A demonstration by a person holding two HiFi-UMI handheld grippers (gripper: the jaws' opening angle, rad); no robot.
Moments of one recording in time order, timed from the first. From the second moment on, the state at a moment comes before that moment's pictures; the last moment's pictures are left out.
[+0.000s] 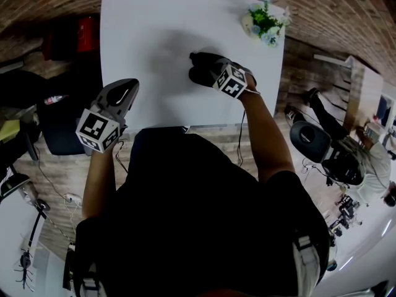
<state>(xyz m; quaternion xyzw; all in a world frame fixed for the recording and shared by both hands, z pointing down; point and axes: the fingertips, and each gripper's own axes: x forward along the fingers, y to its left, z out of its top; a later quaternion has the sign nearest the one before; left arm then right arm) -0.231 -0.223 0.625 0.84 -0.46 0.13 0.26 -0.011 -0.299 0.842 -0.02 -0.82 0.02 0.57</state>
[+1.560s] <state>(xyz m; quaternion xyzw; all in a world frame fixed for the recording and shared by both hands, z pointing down) -0.189 -0.151 0.545 0.86 -0.46 0.13 0.19 0.007 -0.265 0.742 0.05 -0.84 -0.04 0.53</state>
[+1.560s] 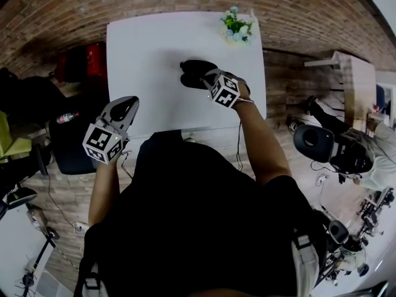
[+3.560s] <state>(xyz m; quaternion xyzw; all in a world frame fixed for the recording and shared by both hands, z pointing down) -0.076 -0.016 0.456 0.90 -0.40 0.13 0.07 0.143 -0.127 0.566 0.25 -0.87 -0.07 0.42</state>
